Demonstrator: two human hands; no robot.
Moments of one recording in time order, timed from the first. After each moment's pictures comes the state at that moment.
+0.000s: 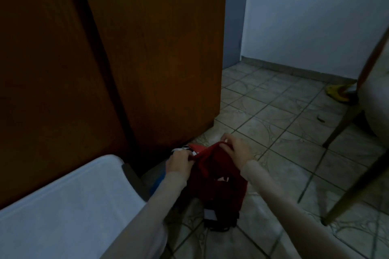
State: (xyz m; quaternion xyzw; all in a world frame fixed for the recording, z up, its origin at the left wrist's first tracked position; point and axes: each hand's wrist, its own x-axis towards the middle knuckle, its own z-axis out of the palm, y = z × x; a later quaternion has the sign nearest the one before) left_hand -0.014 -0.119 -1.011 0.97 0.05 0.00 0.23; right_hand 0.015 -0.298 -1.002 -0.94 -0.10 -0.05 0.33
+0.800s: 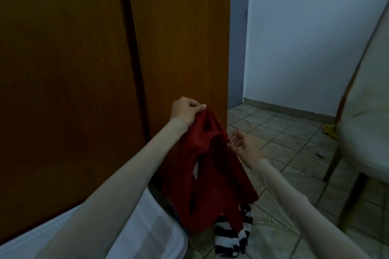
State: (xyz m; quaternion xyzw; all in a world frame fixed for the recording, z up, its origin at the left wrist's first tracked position) left_hand -0.053 -0.102 -0.769 0.85 -0.02 0.17 0.49; right_hand -0.039 -0.289 -0.879 -0.86 -0.17 -0.16 0.45
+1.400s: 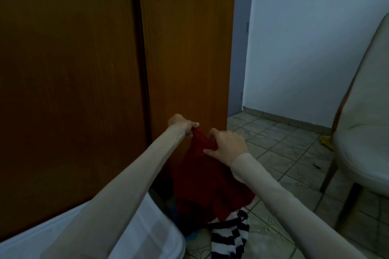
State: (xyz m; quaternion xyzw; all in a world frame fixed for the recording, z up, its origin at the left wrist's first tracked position) left_hand -0.061 -0.090 -0.772 0.83 0.14 0.05 0.54; right_hand -0.093 -0.234 -0.810 -0.96 -0.20 -0.20 0.07
